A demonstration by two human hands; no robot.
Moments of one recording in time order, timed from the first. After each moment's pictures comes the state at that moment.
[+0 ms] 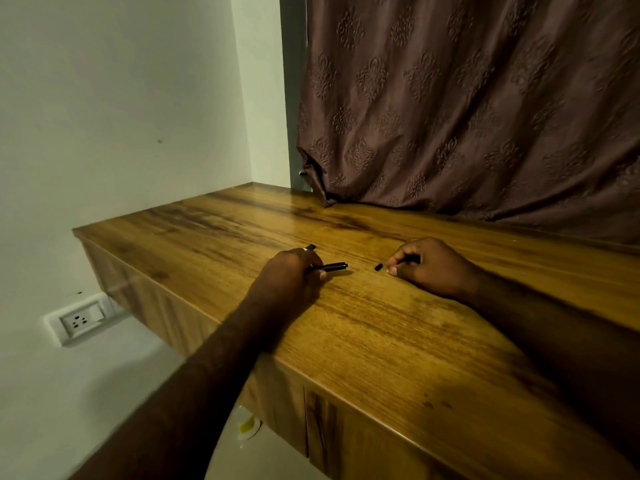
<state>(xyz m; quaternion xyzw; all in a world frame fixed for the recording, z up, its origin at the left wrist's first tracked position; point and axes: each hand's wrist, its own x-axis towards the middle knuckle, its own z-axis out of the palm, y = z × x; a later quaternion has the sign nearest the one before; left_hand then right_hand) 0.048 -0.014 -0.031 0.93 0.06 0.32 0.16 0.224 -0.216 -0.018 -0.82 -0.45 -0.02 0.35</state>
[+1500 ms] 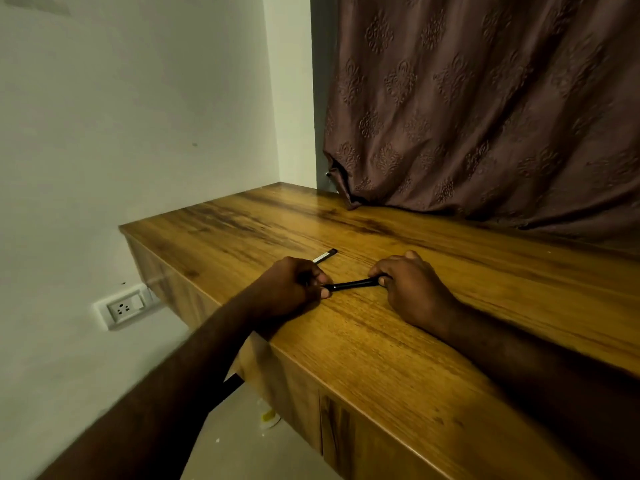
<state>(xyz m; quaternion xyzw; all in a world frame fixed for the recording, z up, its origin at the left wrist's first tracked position) 0.019 0.010 -0.011 0.91 0.15 0.14 0.36 0.163 -0.175 -0.025 -0.86 -0.43 -0.09 0.27</state>
